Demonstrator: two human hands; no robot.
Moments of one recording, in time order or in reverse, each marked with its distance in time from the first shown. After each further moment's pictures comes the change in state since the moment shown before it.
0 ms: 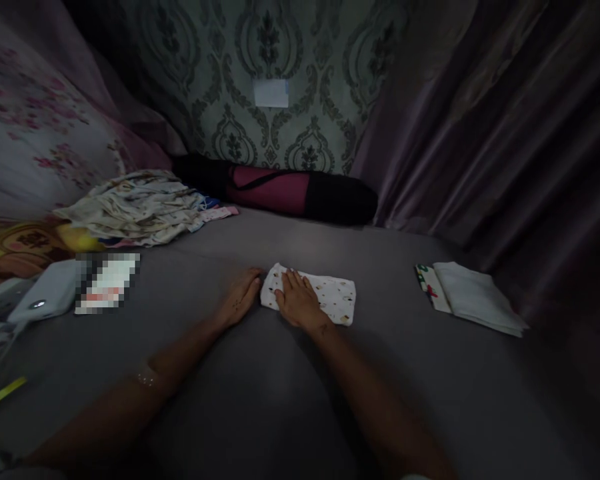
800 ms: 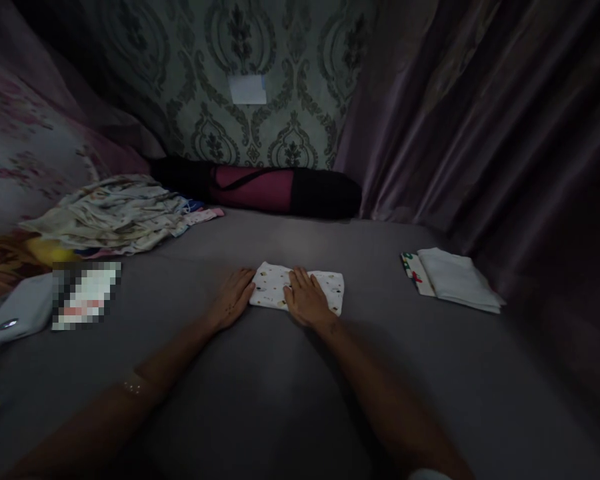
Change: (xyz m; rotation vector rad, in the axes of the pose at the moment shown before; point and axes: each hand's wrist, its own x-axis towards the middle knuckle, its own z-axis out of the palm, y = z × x) left_hand 0.000 0.010 -0.004 0.221 -0.200 -0.011; right_hand -0.027 0.037 0.000 -0.008 0.010 0.091
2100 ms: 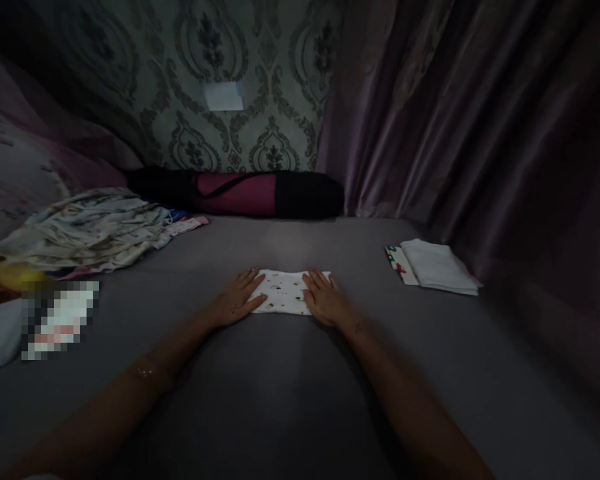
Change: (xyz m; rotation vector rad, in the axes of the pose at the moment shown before) left_hand 0.030 0.014 0.001 0.072 -0.315 0.168; right_hand -0.033 0.064 -0.015 -0.028 -0.008 0.022
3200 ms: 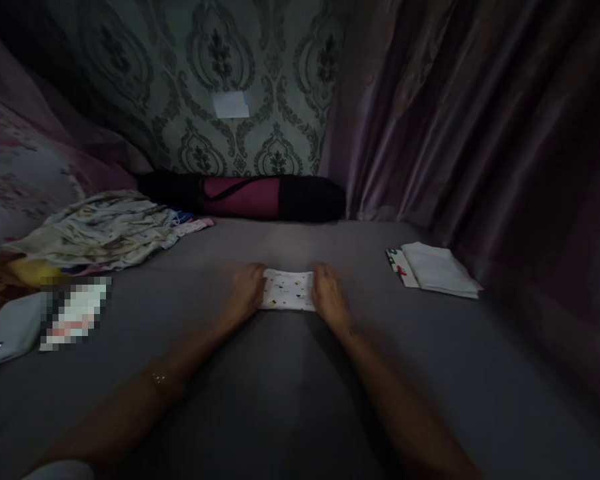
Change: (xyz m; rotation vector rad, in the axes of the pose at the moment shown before) left_hand 0.012 0.037 -0.001 0.179 0.435 -0.082; right_hand 0.009 -0.021 -0.013 0.109 0.396 0.184
